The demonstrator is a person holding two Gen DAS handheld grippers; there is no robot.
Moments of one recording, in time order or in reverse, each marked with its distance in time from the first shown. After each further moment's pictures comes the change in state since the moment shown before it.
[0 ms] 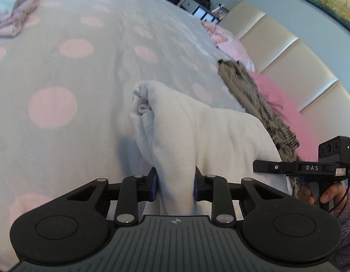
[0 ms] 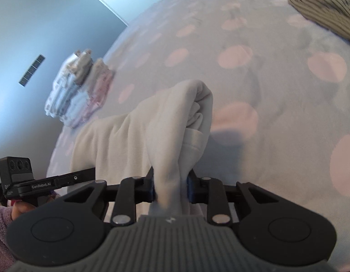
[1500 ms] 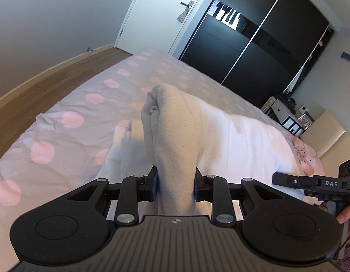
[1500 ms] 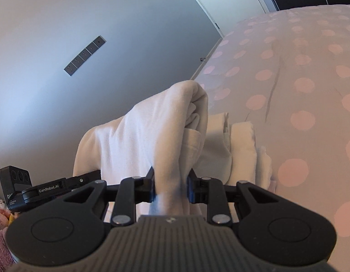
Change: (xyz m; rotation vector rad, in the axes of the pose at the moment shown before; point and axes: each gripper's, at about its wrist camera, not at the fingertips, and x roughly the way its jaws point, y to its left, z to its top) left arm -0.232 0.300 0.346 -0.203 -0.358 0.376; right arm 0.363 0.392 0.320 -0.243 0.085 0.226
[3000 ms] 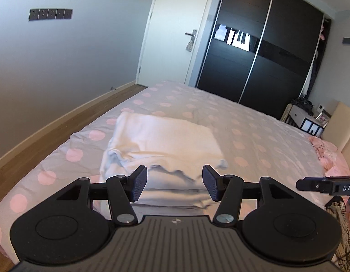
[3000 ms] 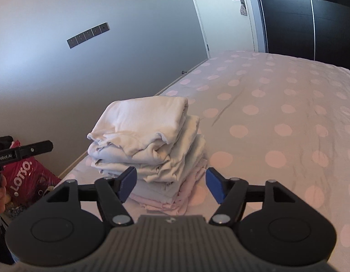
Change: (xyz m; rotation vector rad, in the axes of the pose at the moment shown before) left arm -0.160 -0.169 -0.105 0.143 -0.198 0.199; right arm -0.204 0.025 -0.090 -0.320 -0.058 -0.225
